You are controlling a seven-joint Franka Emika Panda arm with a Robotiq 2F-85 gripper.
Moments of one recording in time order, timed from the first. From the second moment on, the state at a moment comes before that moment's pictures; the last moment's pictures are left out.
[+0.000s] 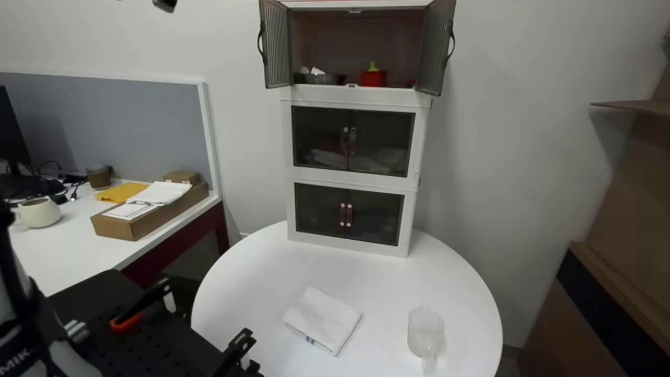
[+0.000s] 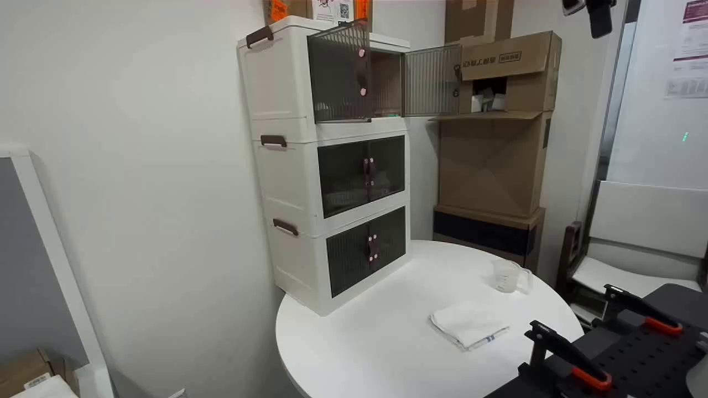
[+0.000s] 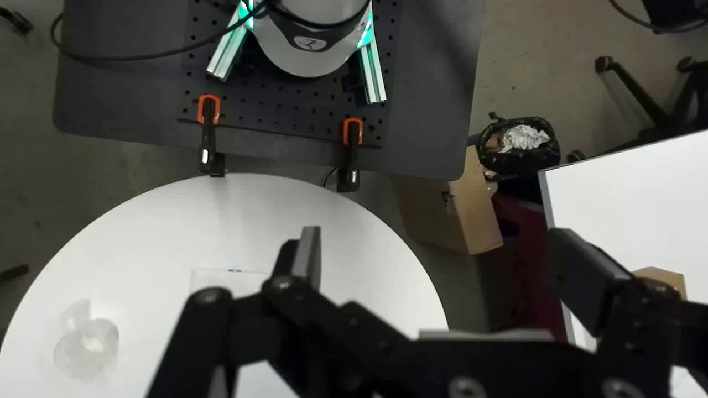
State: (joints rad) arm 0.06 -0.75 -0.05 -2.31 0.10 1.27 -0.08
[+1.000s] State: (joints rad) arm 0.04 -0.70 -0.09 -2.21 -0.35 1.37 -0.30
